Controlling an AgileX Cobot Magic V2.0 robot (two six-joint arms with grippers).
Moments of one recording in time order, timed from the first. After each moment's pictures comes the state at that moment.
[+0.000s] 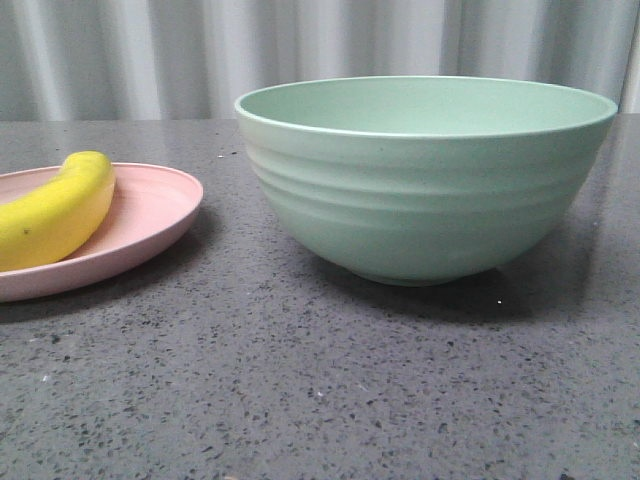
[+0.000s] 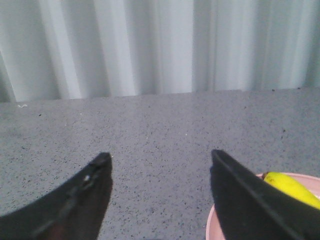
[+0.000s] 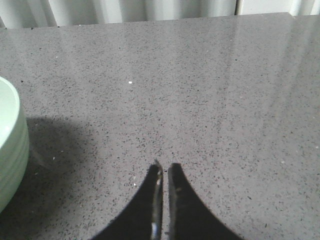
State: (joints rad) left arm -0.04 0.59 -0.36 -0.03 -0.07 0.00; right arm -0.10 0.46 -0.43 0.04 0.38 -0.01
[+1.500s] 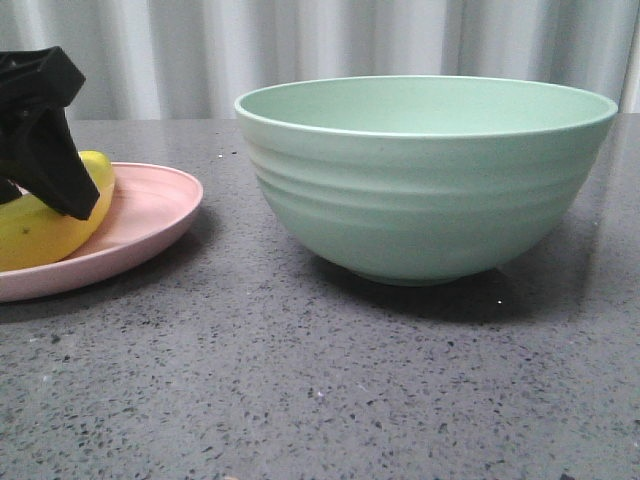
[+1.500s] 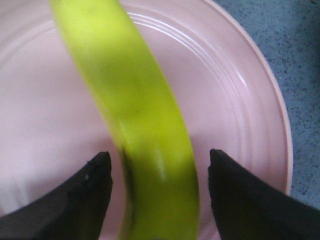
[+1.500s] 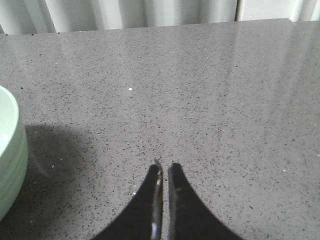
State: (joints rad) left arm -0.40 1.32 -0.87 -0.28 0.63 -0.02; right arm -0.10 0.48 -0.43 0.04 0.35 -0.01
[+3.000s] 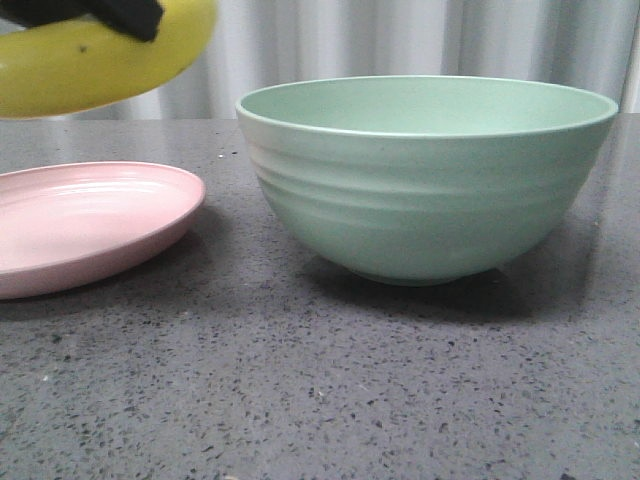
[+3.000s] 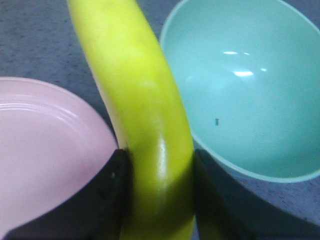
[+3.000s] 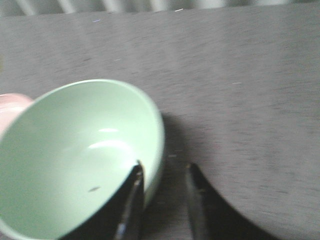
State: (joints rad) left arm -0.61 1.19 -1.04 -0.35 0.72 0.02; right arm 0.19 0.70 -0.79 0.21 0.63 -0.01
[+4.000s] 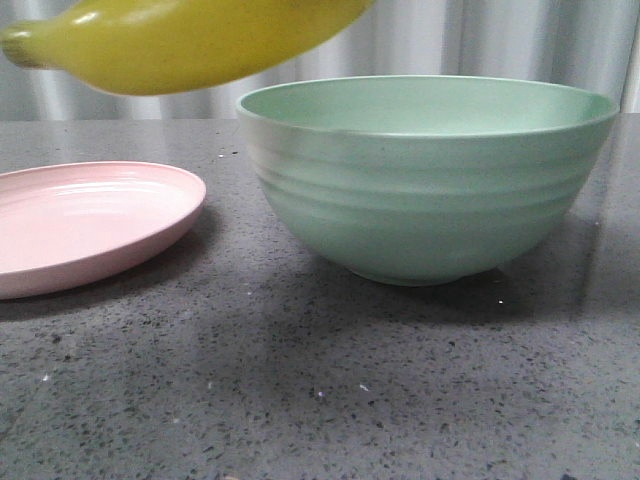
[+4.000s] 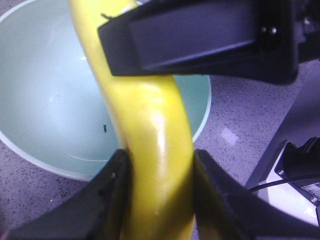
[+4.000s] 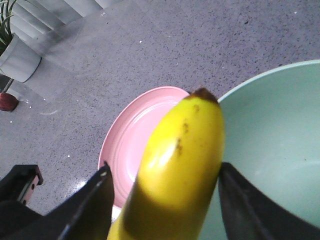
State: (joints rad) left arm -0.91 1.18 -1.04 -0.36 0.61 0.02; right arm 0.56 1.12 -0.90 0.64 0.29 -0.01
